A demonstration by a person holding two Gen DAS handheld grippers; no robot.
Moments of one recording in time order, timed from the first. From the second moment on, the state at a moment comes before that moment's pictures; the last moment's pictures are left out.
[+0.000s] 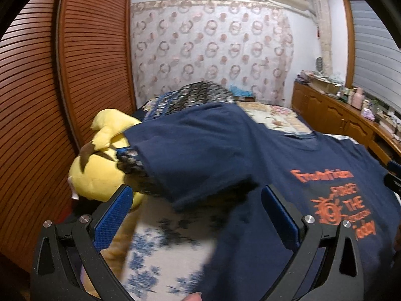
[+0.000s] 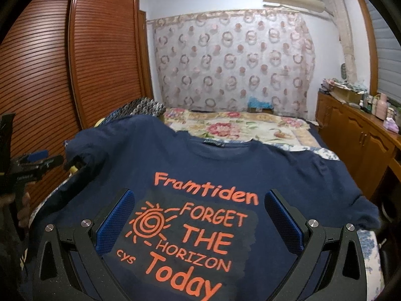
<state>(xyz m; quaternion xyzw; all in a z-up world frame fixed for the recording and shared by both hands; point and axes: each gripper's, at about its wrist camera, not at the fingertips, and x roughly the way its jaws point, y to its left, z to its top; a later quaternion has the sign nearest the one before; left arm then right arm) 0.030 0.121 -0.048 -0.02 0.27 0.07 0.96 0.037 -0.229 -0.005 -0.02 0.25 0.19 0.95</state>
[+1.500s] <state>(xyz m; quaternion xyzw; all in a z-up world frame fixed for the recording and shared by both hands) 0.107 0.180 -0.007 -0.05 0.29 -0.02 0.96 0.071 -0.218 -0.012 -0.04 0.28 0.23 0.93</state>
